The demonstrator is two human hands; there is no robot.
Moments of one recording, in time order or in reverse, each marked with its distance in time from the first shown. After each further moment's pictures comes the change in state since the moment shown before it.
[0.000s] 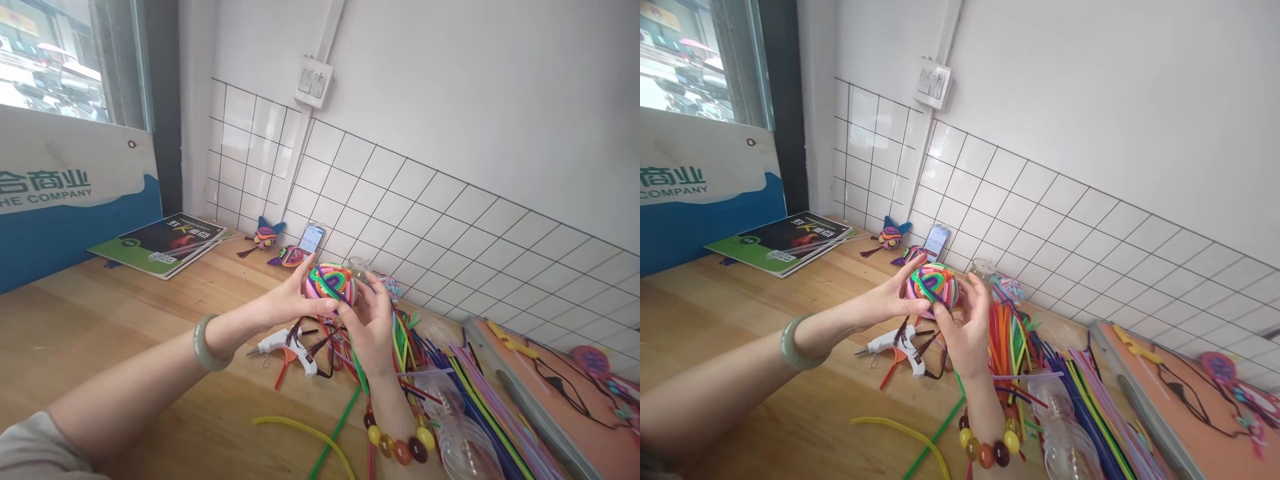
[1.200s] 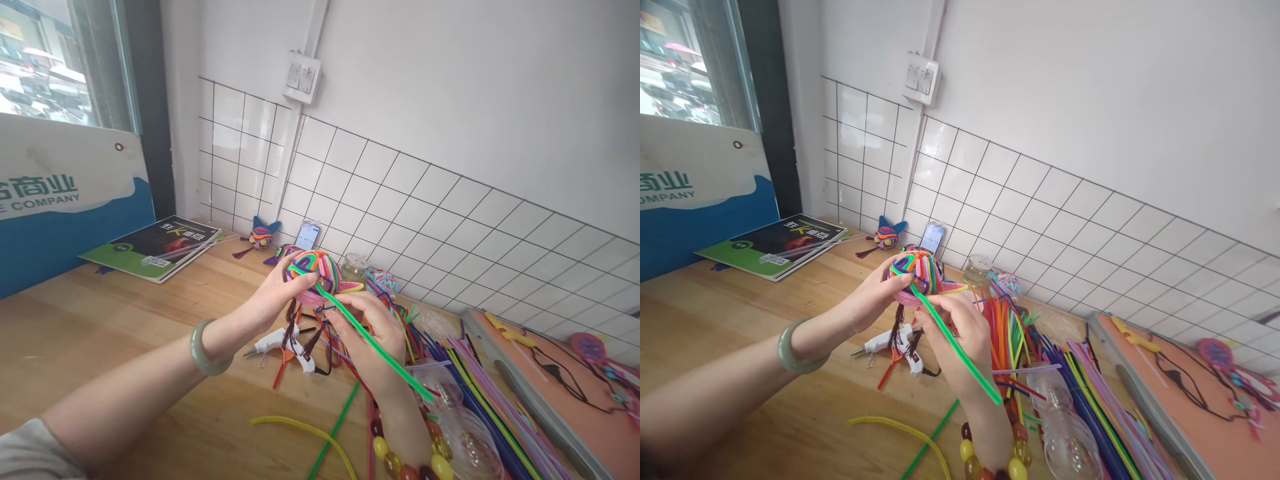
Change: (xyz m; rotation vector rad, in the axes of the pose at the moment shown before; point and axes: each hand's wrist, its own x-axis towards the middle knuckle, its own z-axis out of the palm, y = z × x) left_hand 0.002 -0.002 0.002 -0.038 0.225 0.150; right_hand -0.011 -0.037 -0.006 -0.570 -0.096 -0.471
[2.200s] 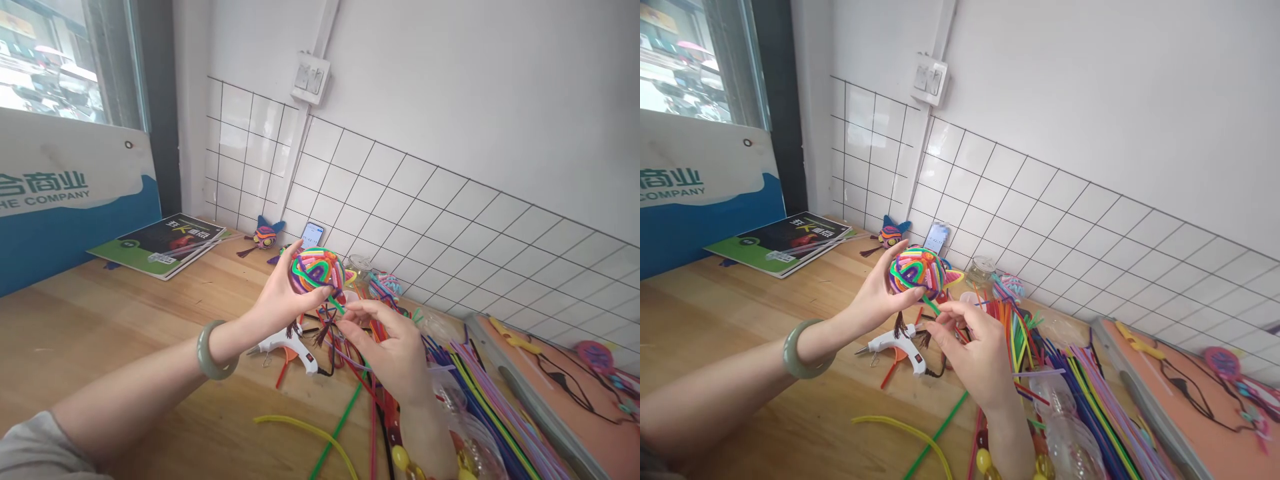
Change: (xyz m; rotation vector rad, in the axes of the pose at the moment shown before) left_hand -0.009 0.005 0.007 0.347 0.160 0.210; right_hand 0.001 -0.003 -0.019 -0.044 -0.190 0.058
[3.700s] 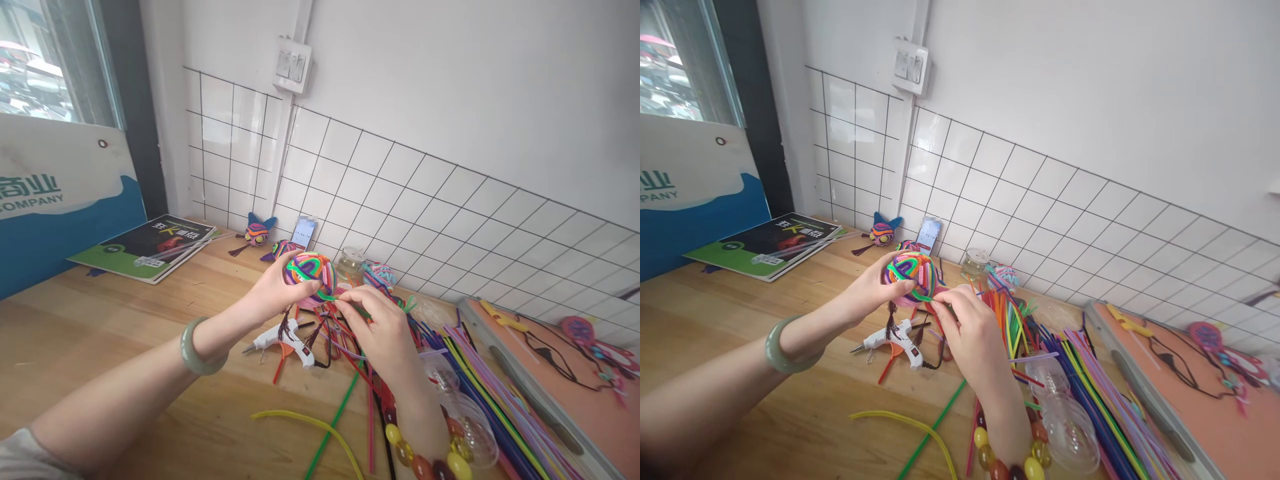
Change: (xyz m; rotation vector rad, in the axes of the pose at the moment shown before) left_hand 0.008 0.003 -0.005 0.034 -0.176 -0.179; right_hand 0.003 0.014 0.000 -0.180 -0.037 -0.108
